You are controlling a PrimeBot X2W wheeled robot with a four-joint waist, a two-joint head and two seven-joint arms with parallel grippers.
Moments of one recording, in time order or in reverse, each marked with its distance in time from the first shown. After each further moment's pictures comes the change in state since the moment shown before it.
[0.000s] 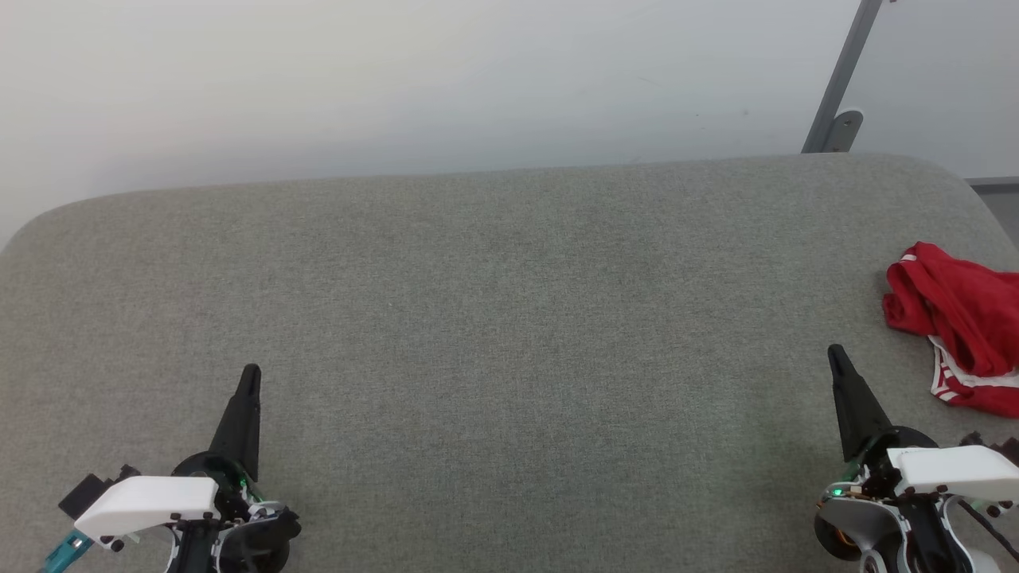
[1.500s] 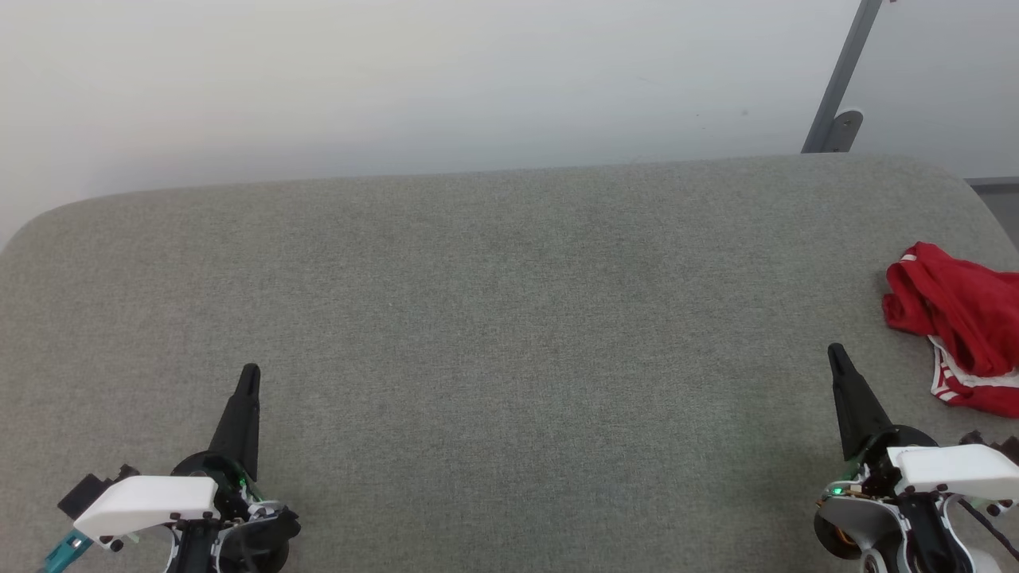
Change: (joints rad) left arm -0.001 -0.004 0.006 0.000 0.006 0.000 0.004; right arm -0.002 0.000 0.000 0.000 0.000 0.000 0.000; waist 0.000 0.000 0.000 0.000
